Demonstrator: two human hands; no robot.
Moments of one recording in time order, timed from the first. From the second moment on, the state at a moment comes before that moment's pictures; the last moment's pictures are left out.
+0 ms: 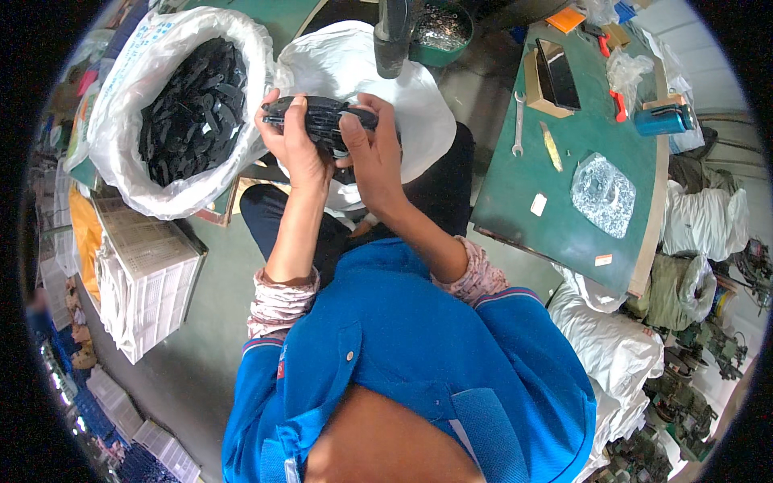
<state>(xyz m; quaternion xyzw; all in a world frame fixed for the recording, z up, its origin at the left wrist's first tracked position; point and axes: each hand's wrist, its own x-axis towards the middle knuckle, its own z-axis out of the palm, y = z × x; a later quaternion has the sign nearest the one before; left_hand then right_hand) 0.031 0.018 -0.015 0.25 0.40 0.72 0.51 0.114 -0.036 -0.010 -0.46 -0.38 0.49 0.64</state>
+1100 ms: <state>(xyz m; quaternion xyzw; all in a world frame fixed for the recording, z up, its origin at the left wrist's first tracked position) 0.041 -0.003 -0.022 0.26 0.26 0.62 0.69 0.104 -0.020 -0.016 -0.39 -0.21 0.54 0.71</state>
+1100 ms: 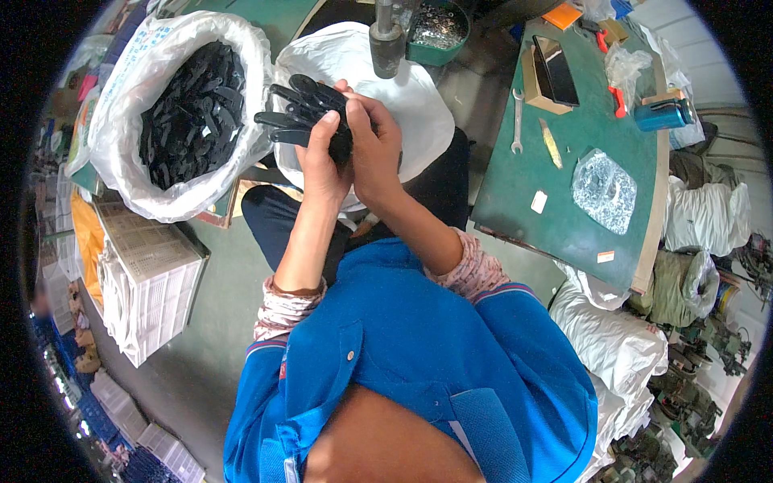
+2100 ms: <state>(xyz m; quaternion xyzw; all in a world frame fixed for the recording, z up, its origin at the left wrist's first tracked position) 0.015 0.000 -0.010 0.37 0.34 0.57 0.65 0.179 -0.034 0.003 -0.52 -0.65 0.30 0.47</state>
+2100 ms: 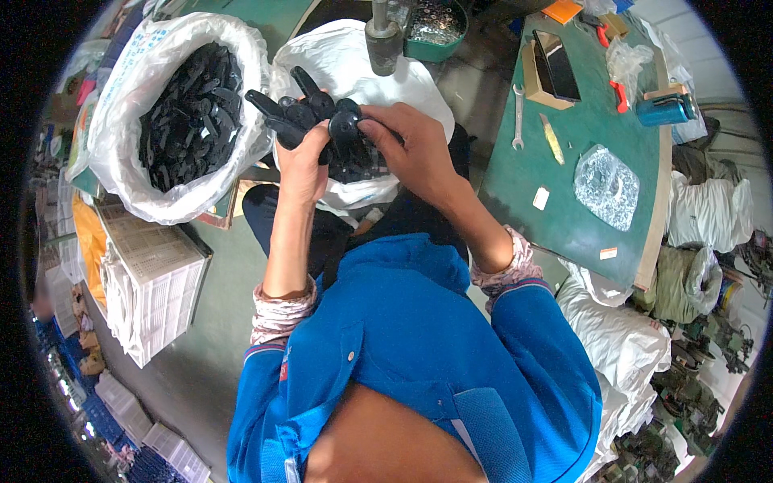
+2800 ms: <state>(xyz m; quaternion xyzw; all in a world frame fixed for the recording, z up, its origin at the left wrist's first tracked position) 0.012 0.001 -0.006 0.34 0.33 0.53 0.71 0.221 0.023 0.080 -0.43 -0.53 0.42 0.60</state>
